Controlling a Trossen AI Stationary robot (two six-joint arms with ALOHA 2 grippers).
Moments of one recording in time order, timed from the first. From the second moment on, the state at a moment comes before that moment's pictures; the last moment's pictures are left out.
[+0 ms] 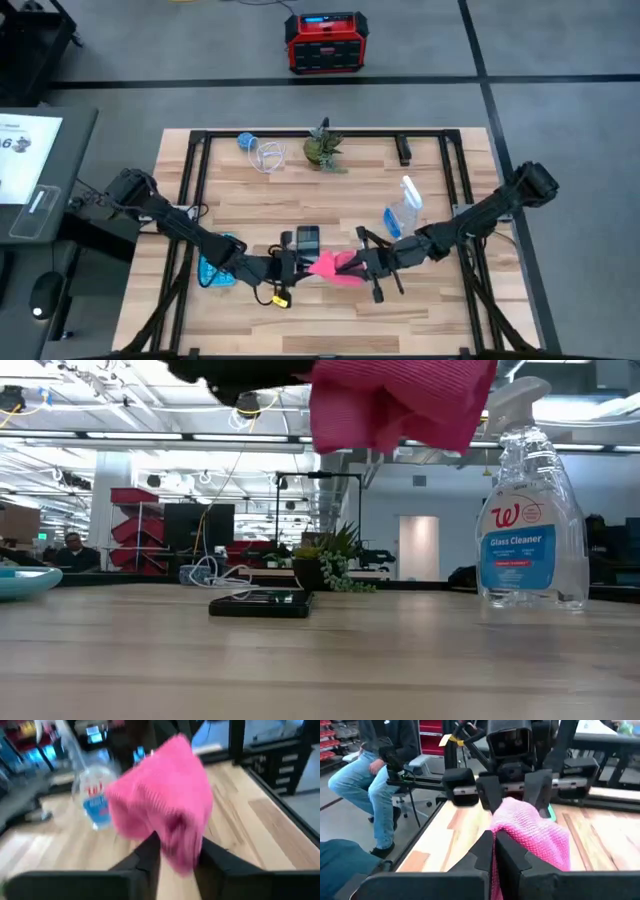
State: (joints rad) left arm -0.53 1.50 0.82 0.24 -0.58 -0.09; right arm 0.46 1.48 0.79 0.48 0.27 0.05
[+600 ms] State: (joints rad) left arm -0.70 1.34 0.82 -0.53 -0.76 -0.87; right arm 0.27 1.92 1.12 0.31 0.27 -0.06
